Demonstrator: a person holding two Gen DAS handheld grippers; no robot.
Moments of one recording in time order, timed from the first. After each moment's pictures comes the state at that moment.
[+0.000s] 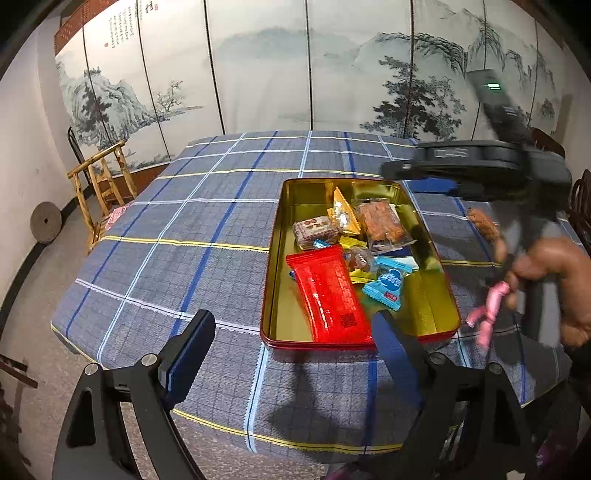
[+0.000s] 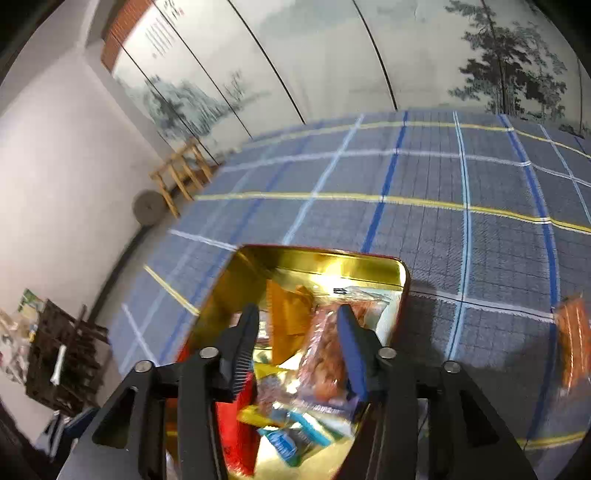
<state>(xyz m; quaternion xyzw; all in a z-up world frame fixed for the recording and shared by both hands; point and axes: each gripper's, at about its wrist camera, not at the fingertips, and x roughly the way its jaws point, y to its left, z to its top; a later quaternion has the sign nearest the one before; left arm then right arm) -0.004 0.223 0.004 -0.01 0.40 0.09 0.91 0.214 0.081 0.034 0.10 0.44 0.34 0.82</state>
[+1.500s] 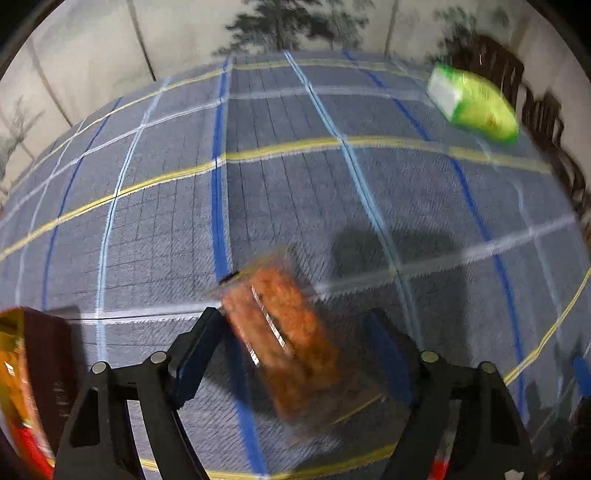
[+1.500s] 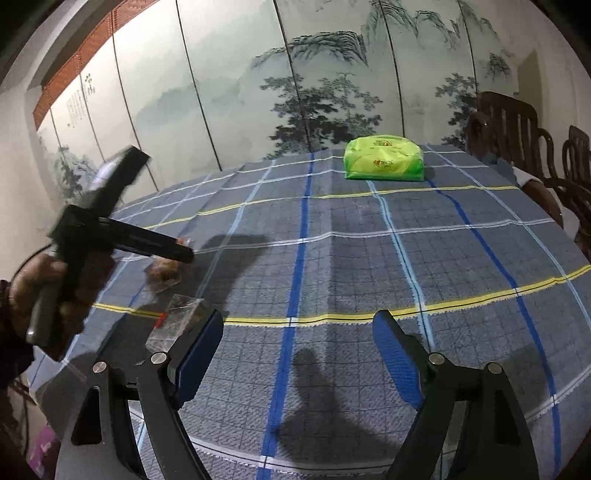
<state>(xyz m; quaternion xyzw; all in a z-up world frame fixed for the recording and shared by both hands) 0.285 -0.052 -0.086 0.03 0.54 -0.06 0.84 0.115 -0.287 -0.019 0.09 0.34 0.11 0.93</state>
